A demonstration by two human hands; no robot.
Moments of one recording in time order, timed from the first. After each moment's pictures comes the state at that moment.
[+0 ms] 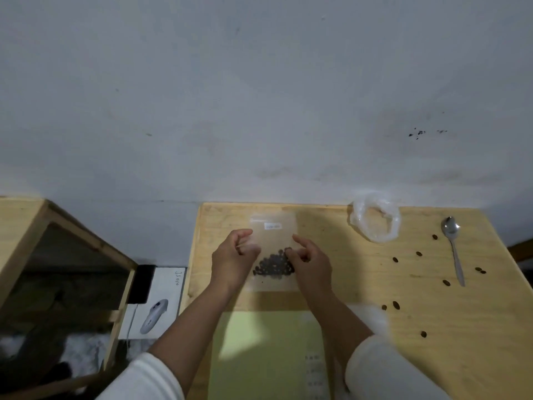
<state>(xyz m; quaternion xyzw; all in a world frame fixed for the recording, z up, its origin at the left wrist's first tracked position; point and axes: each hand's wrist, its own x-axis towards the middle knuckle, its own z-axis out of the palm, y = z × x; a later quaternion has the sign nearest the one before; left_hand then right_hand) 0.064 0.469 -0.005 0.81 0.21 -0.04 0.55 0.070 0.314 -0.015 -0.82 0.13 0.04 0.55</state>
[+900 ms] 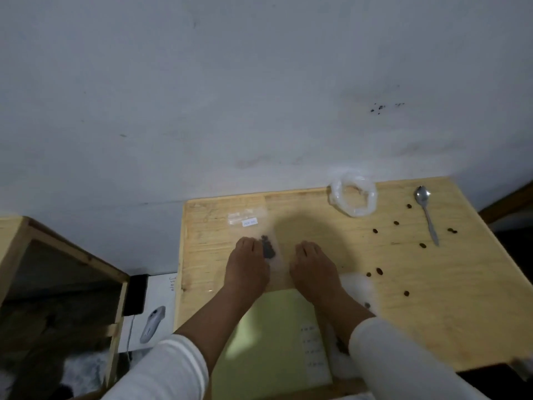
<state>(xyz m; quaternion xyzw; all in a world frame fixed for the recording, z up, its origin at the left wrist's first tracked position) 0.045 0.431 -0.035 0.98 -0.06 -0.08 0.17 0.039 0.276 -0.043 -0.99 -0.12 0.07 0.02</state>
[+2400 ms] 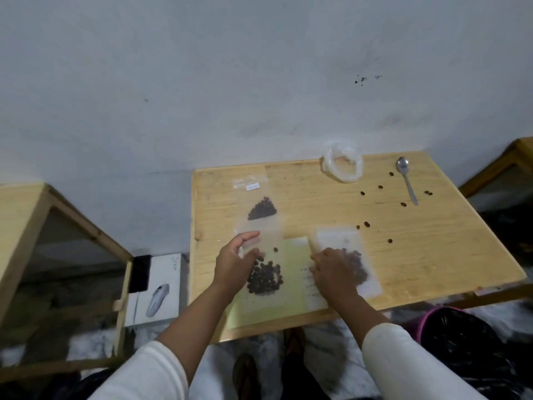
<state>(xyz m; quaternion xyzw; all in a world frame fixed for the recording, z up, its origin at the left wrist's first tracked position) -0.073 0.463 -0.019 0.79 0.10 -0.10 0.60 -0.086 0.251 -0.049 -0.98 0.05 0.09 0.18</state>
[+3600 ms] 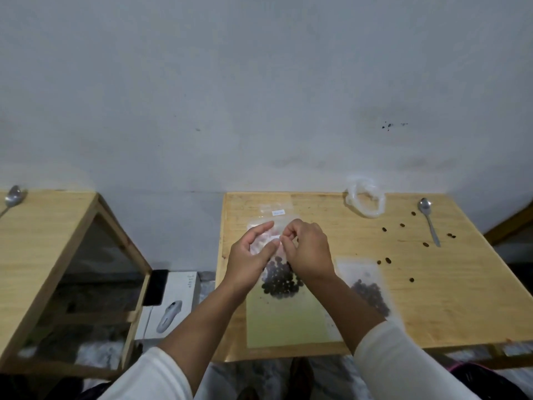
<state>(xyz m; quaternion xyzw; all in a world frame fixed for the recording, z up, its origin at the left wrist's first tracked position) -0.070 0.489 0.046 0.72 0.06 0.00 0.69 -0.043 0.361 0.064 -0.94 -0.07 -0.08 0.33</state>
